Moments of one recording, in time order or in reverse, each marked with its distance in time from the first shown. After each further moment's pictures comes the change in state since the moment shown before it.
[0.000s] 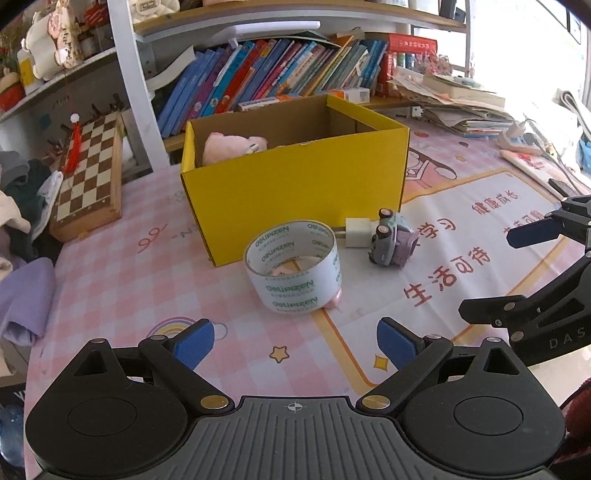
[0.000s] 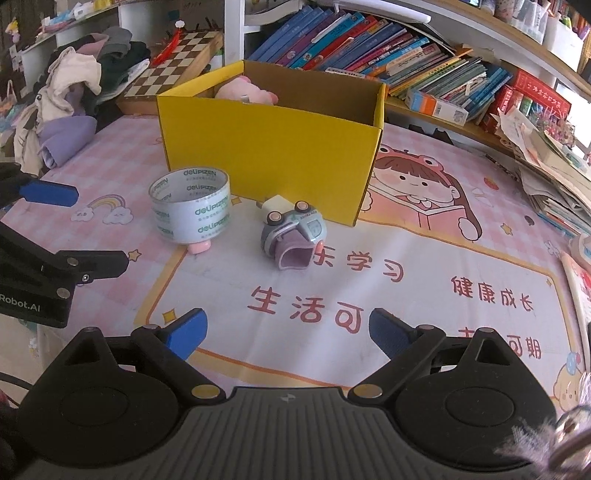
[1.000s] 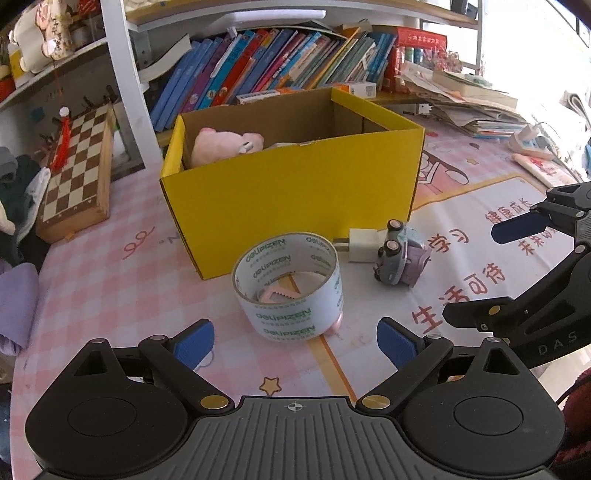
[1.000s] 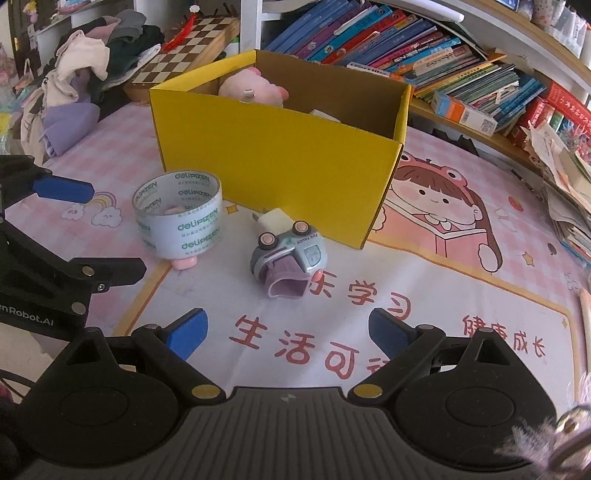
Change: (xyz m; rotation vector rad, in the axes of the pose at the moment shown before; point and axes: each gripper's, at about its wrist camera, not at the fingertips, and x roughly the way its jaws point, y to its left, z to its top) left arm 0.033 -0.002 0.019 -0.021 0.029 0.000; right arm 0.034 -0.015 0.029 -0.071 0.037 0.052
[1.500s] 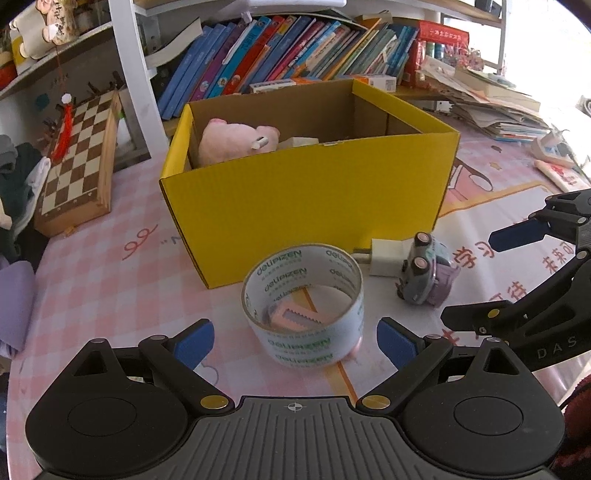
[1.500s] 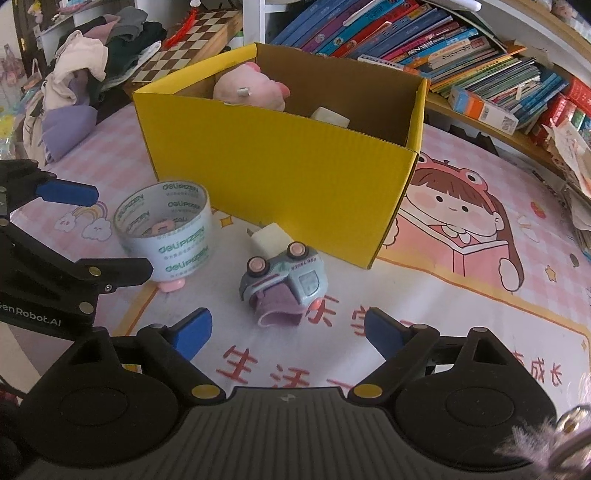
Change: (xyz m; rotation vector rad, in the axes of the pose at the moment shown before) left arm 0.026 0.008 0.018 -0.037 0.036 0.024; right arm 0.030 -0.016 0.022 -0.004 0.021 0.062
